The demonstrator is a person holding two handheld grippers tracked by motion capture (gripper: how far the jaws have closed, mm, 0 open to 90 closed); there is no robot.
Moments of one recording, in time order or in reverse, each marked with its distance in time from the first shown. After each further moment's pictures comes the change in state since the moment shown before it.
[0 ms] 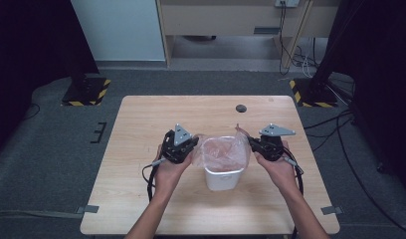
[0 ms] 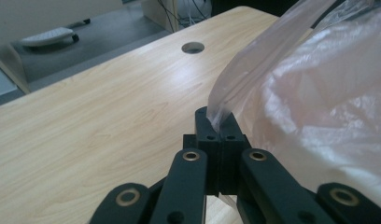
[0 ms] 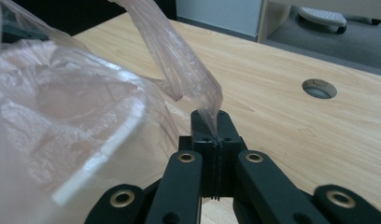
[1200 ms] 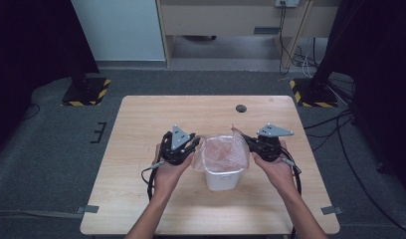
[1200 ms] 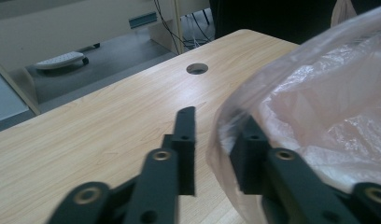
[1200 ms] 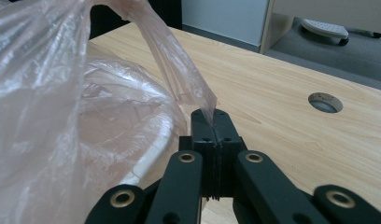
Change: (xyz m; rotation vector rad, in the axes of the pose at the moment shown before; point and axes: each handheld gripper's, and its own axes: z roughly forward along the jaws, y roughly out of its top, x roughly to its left) left arm -0.003 0.000 -0.008 -0.104 0.019 0.025; right arm 0.010 0.006 -0.002 -0.030 0.013 -0.028
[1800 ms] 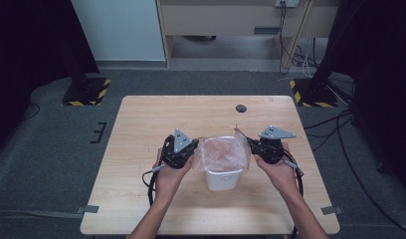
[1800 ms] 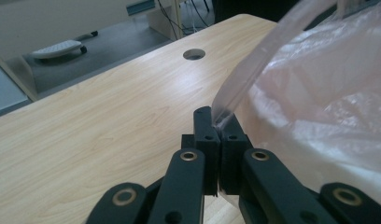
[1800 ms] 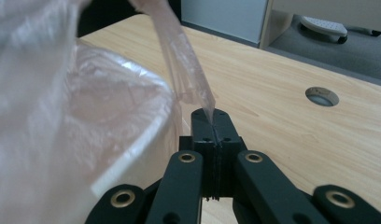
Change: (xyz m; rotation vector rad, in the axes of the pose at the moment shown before) left arm -0.007 -0.007 0.000 0.057 0.005 -0.002; right arm -0.001 -0.006 -0.007 0.015 -0.005 -0.008
